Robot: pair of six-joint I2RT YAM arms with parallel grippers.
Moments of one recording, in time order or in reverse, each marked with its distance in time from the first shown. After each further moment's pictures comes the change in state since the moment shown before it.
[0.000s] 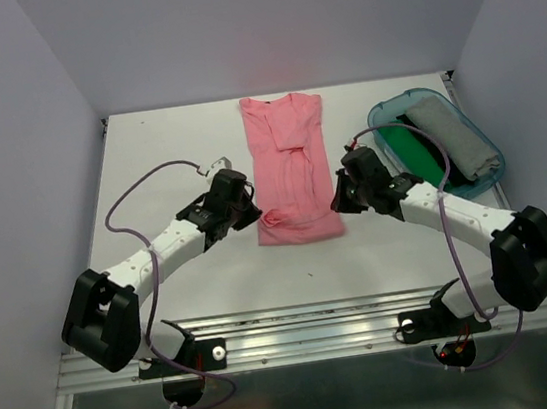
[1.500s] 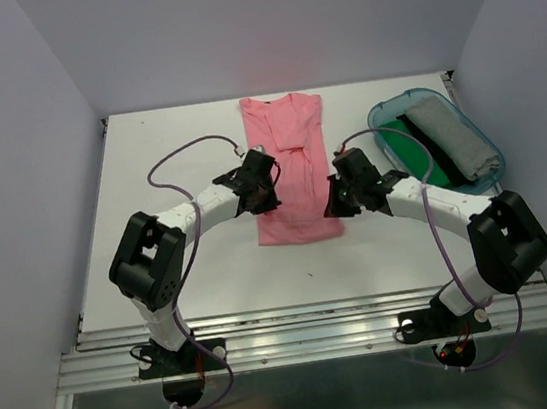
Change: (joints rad) left arm -0.041 0.403 0.301 -0.050 0.046 0.231; right arm 0.000 0.121 0.006 -0.001 -0.115 -0.006
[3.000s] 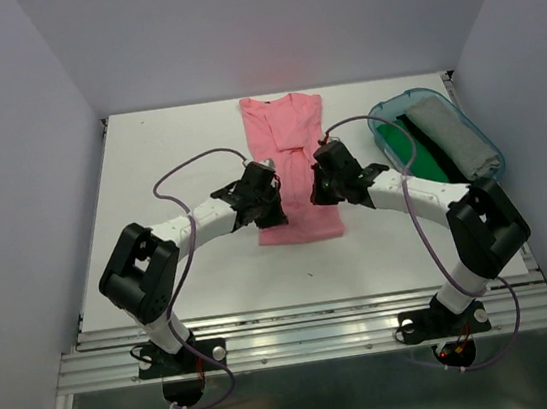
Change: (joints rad) left arm -0.028 -0.099 -0.153 0.059 0.165 -0.014; right arm 0.061 0.132 0.150 0.082 0.144 -0.021
